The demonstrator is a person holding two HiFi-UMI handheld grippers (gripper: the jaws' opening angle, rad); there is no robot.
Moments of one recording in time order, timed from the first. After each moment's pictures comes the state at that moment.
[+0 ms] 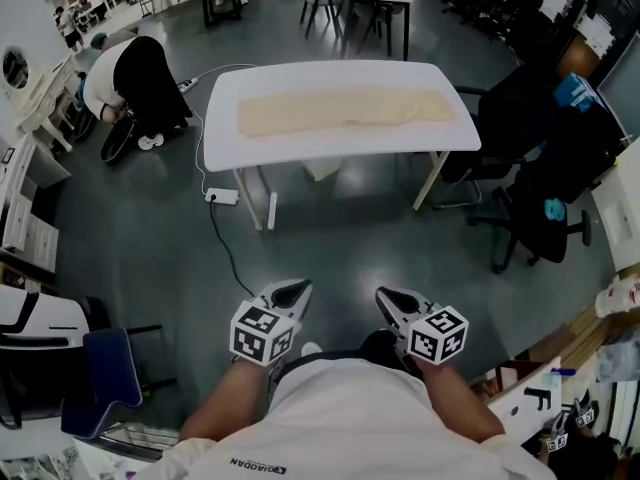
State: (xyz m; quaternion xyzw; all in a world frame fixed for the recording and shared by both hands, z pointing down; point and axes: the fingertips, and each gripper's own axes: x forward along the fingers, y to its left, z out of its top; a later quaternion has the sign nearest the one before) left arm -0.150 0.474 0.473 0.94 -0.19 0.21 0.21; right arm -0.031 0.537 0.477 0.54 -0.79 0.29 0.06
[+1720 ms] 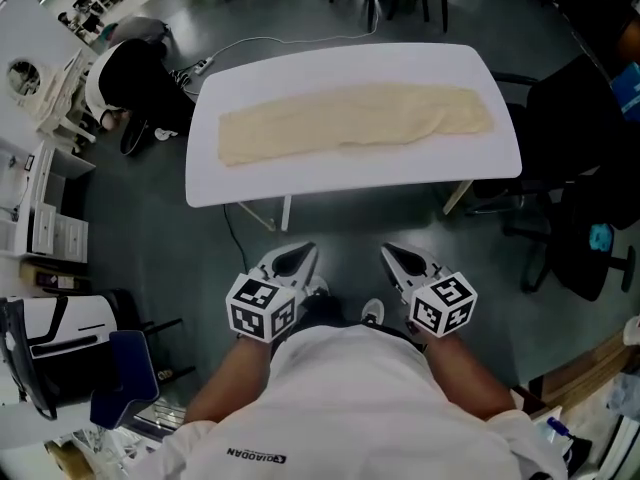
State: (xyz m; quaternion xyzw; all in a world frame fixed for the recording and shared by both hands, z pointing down) left arm 0.100 0.215 0.466 0.91 -0.27 0.23 0.21; right arm 0.218 0.254 0.484 0.51 -0.82 0.27 0.00
